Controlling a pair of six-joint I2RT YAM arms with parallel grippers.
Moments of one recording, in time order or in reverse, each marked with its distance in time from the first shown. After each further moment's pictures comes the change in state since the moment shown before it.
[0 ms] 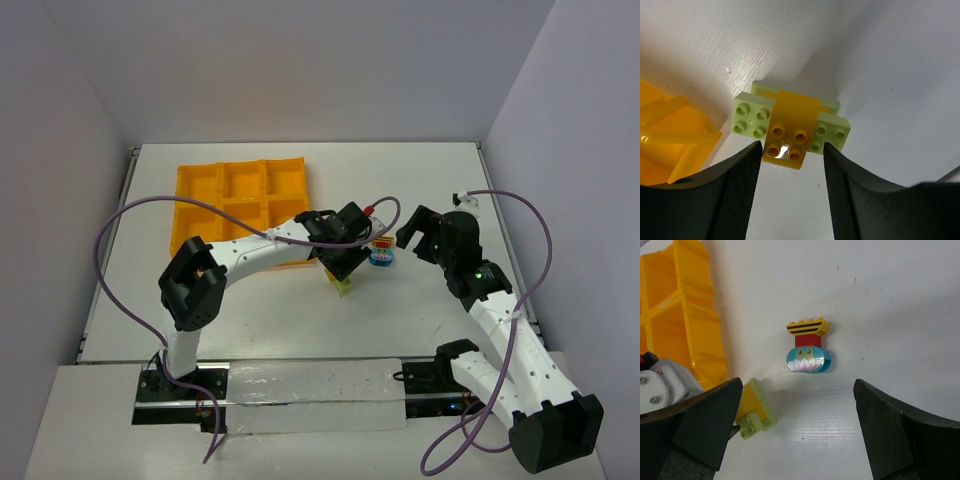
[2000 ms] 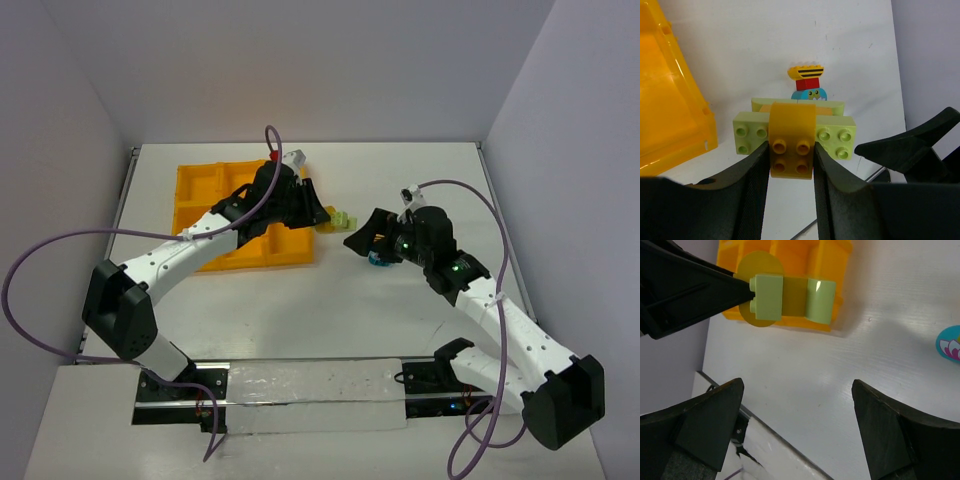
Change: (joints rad) left arm 0.296 -0.393 -0.301 0.423 0.177 -0.641; right arm 0.213 0.126 0.008 0.219 -0.387 0.118
